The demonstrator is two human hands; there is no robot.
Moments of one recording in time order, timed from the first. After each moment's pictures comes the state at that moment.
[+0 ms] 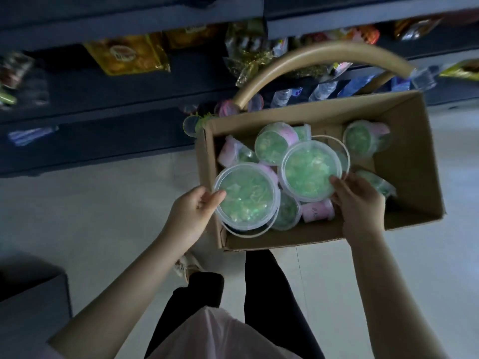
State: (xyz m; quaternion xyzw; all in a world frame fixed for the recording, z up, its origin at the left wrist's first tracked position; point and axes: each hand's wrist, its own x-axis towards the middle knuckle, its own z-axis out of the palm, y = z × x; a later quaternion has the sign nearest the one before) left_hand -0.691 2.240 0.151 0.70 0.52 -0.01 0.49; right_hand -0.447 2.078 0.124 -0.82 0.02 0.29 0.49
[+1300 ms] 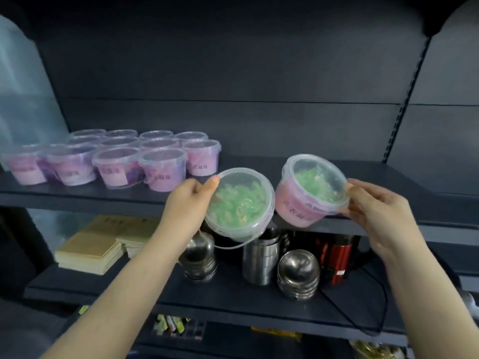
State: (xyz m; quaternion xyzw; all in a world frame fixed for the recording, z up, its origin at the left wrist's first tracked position) left_hand -0.919 2.592 0.591 0.65 0.50 0.48 0.32; right_hand -0.648 2.481 0.596 -0.57 -0.29 0.26 0.72
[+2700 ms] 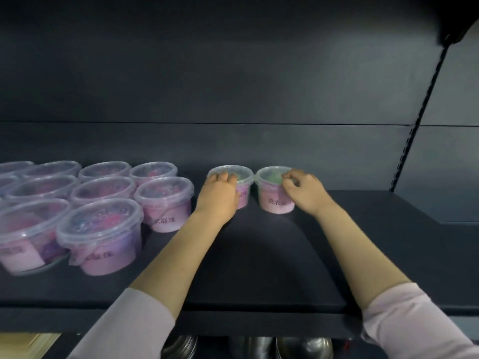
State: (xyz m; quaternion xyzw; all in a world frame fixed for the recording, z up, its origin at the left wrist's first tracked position) left_hand -0.767 2.826 0.603 0.88 0.44 0.19 -0.07; right_hand -0.580 2.742 0.613 -0.74 -0.55 0.05 0.38
